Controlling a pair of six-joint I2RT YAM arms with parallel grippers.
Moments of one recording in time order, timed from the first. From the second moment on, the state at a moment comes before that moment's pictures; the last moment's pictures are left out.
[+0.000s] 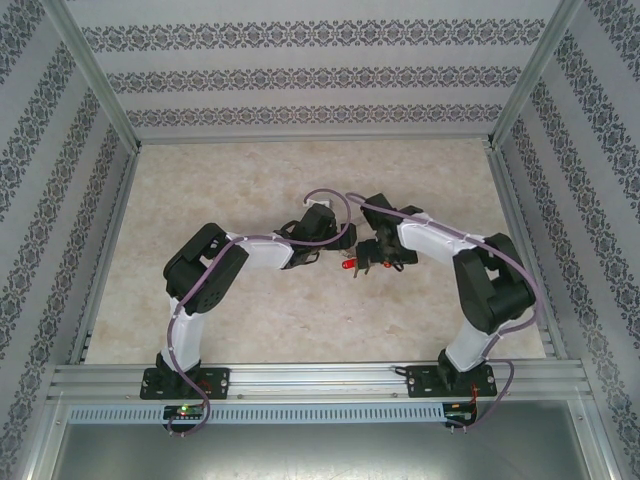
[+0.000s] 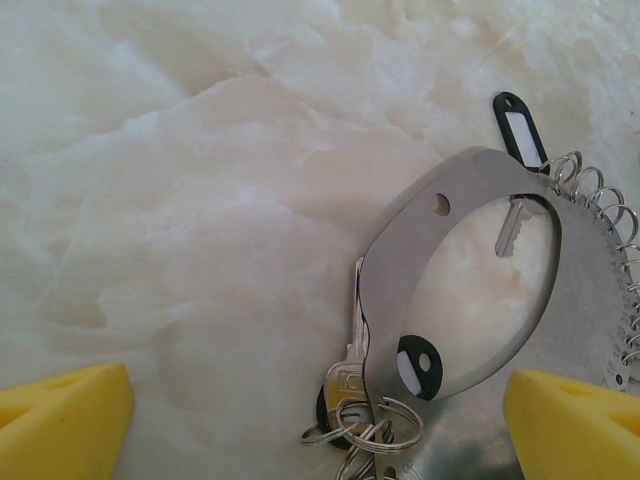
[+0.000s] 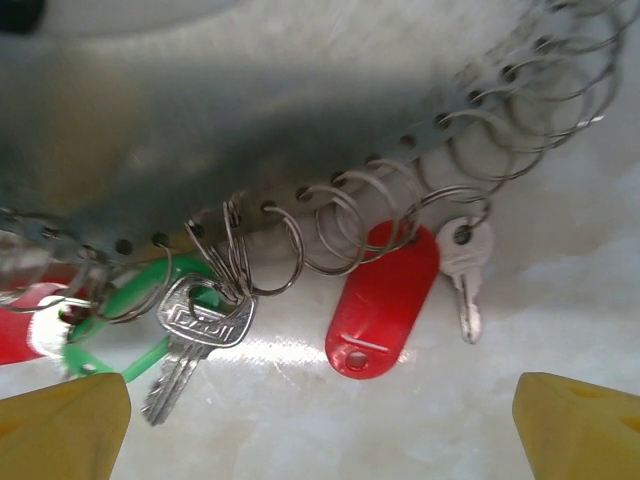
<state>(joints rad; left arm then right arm) -0.69 2.05 1.17 0.17 -0.09 -0.66 0.45 1.72 1.06 -0.76 0.11 0.39</state>
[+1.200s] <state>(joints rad) -0.59 1.91 1.10 -0.08 -0.07 -0.66 0.34 1.47 0.97 -0.66 -0.18 0.40</state>
